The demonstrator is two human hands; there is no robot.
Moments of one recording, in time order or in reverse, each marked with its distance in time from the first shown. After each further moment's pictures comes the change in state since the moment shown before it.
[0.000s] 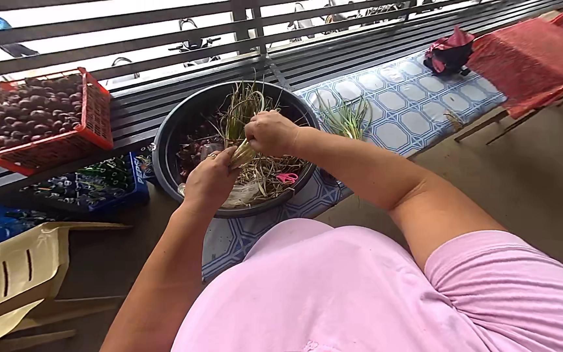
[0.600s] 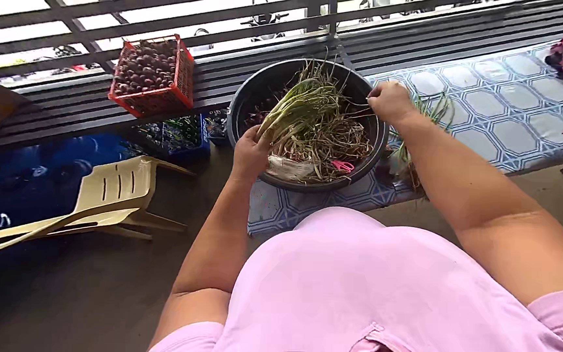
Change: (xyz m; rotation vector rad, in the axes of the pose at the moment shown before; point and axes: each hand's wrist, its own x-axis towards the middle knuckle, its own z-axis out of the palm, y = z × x) left_hand -0.017 -0.054 -0.001 -0.765 0.209 -0.471; right_hand -0.019 0.094 0.007 0.276 0.181 0.709
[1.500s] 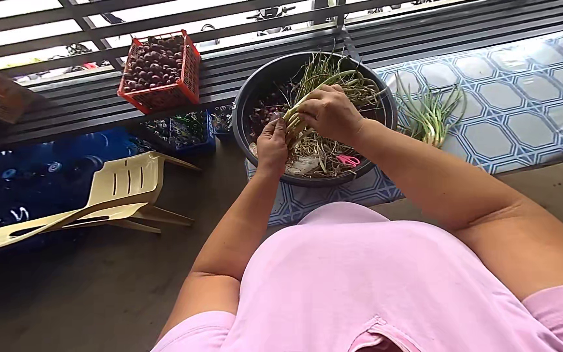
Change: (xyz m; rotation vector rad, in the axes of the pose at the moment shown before) left_hand -0.006 0.010 0.054 -0.514 0.123 -0.078; right_hand -0.046 -0.091 0.060 -0.005 0.227 -0.999
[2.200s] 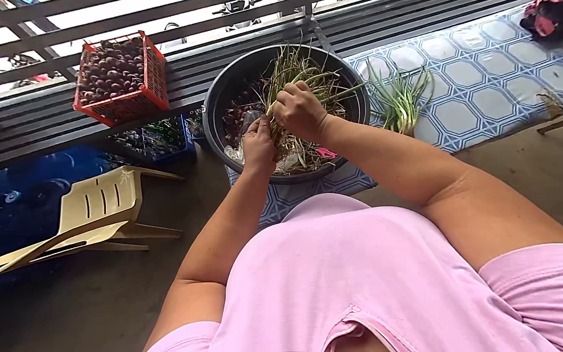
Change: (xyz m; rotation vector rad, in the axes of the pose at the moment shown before) left_hand -0.008 0.002 0.028 -0.101 -0.029 -0.113; right_hand -0.008 0.004 0.025 -0.335 0.188 -0.147
